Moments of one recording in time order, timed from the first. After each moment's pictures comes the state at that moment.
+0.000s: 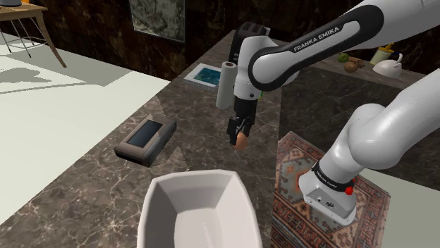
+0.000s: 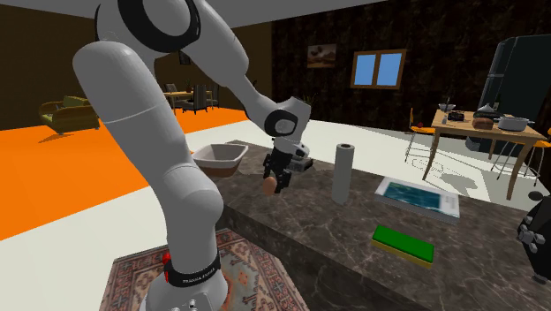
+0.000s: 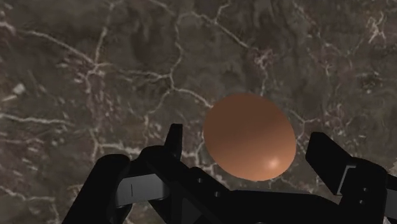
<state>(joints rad) 0.22 -0.31 0.22 -2.66 0.42 2.16 0.04</state>
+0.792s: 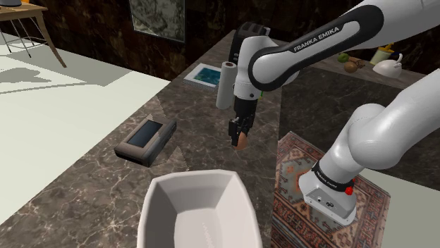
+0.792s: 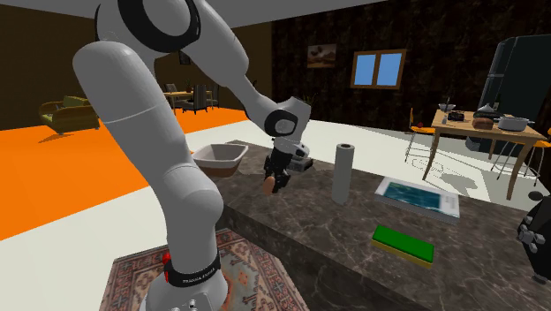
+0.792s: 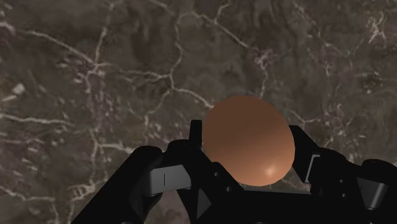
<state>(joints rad) 0.22 -0.31 0.22 -2.66 0.42 2.17 0.04</state>
